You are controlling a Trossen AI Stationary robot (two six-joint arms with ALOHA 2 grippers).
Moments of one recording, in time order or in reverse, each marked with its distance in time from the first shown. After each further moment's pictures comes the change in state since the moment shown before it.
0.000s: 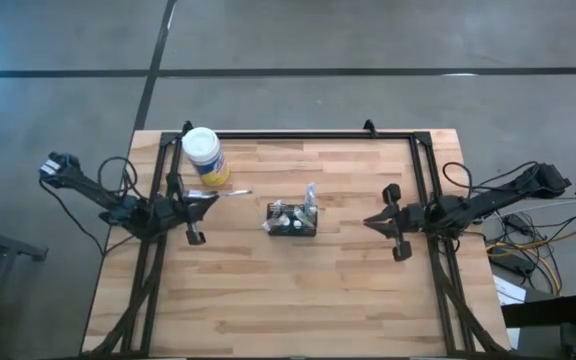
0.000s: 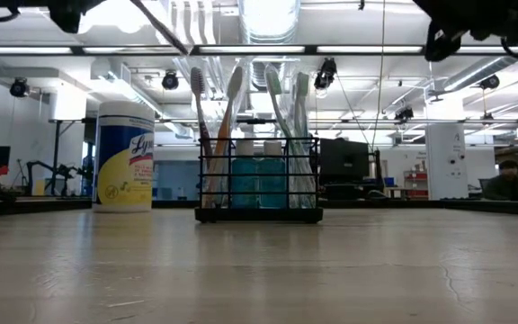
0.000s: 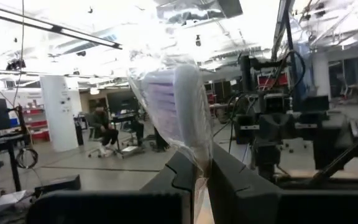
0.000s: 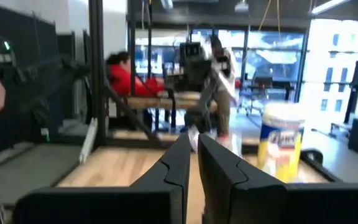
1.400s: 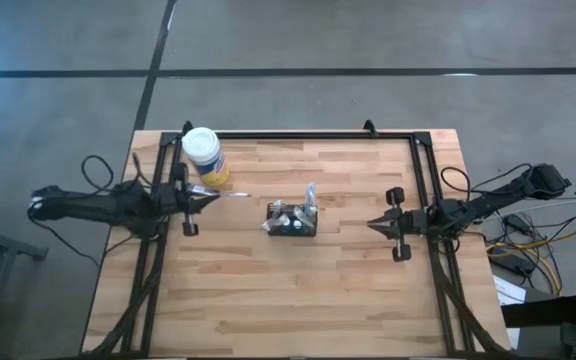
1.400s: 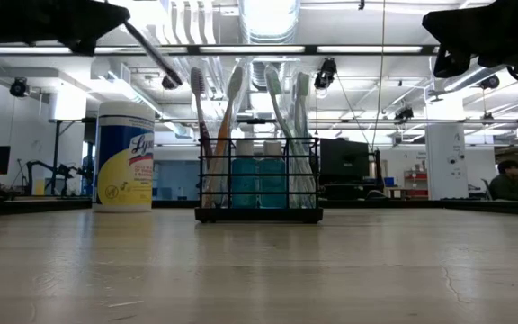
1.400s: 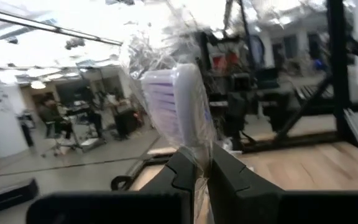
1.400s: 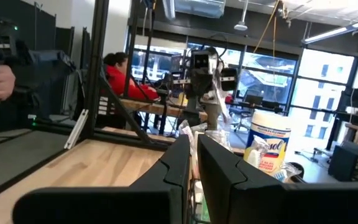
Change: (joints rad) left arm 0.414 -0.214 -0.022 -0.538 0.584 -0.183; right arm 0.000 -0.007 -0.167 0.205 -0.007 -0.147
